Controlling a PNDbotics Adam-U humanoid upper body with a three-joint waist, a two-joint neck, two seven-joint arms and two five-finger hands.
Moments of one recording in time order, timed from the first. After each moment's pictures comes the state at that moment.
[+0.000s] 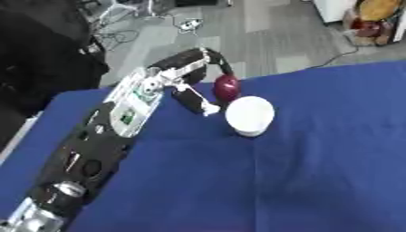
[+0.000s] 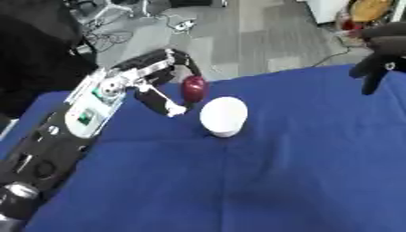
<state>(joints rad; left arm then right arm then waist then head) -0.93 0.43 -0.22 -1.26 -0.56 -0.14 -0.38 -0.54 -0.33 0.06 -1.99 0.32 -0.49 0.02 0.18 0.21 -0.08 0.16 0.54</state>
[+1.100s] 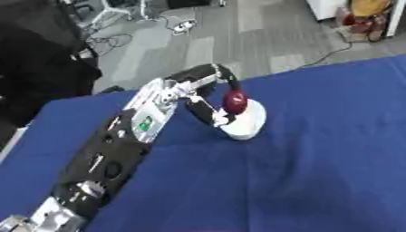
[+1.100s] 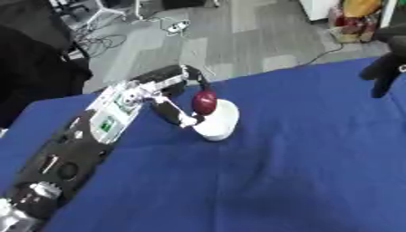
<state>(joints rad) -0.96 0.41 -0.22 -1.14 -0.62 -0.17 -0.37 -0.58 -0.30 0.07 -1.99 0.31 -0.50 0.03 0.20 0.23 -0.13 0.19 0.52</state>
